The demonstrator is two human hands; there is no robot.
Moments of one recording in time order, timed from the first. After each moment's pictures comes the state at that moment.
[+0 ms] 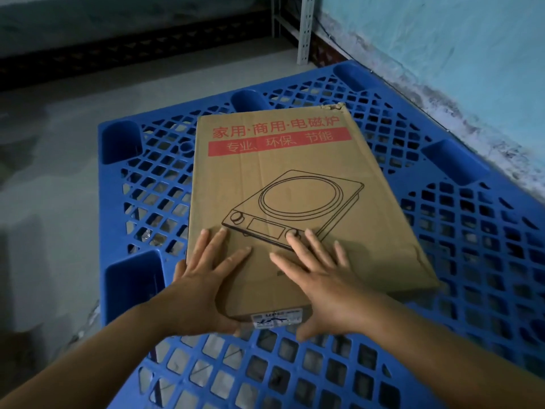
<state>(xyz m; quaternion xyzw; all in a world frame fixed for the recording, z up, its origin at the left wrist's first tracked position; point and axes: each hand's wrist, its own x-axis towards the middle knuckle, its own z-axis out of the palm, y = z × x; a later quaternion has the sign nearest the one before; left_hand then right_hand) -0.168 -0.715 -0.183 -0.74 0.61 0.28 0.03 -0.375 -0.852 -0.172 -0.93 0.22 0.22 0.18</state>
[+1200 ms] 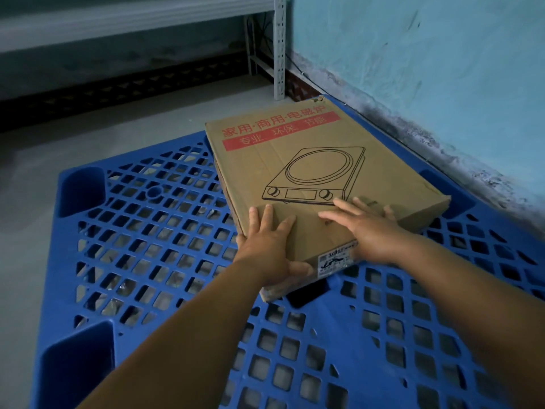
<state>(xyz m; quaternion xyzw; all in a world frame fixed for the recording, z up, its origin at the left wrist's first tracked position) -0.221 -0.934 -0.185 -0.78 0.57 0.25 -0.02 -0.389 -1.047 -0.167 -0.89 0.40 0.16 0.17</state>
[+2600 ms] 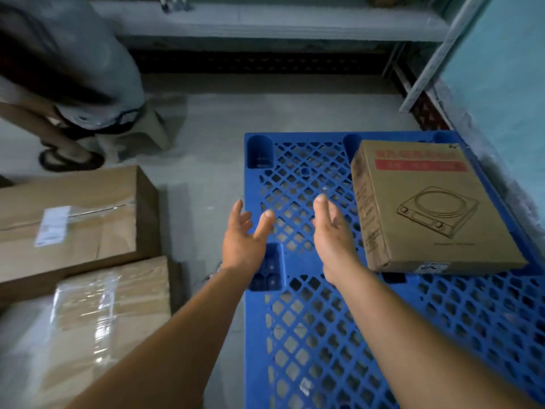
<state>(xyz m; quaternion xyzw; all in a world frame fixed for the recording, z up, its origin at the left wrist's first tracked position) -0.079 -0.593 0.046 -0.76 0.02 0.26 -0.60 -0.154 -0.697 0.064 -0.62 0.46 -0.15 0.62</state>
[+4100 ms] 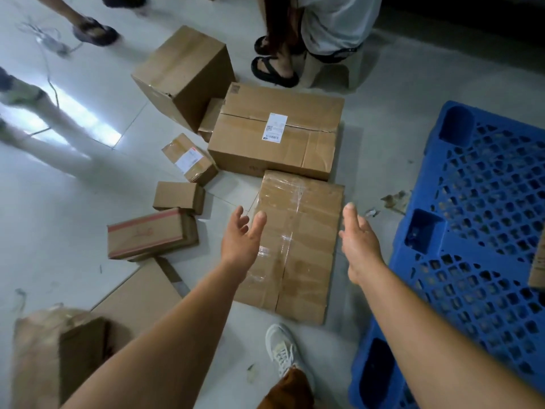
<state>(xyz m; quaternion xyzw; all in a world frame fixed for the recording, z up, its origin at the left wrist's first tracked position) -0.048 -0.106 0.110 -0.76 -0.25 0.20 -0.56 -0.076 -0.289 0.112 -0.64 0.44 0.10 0.62</state>
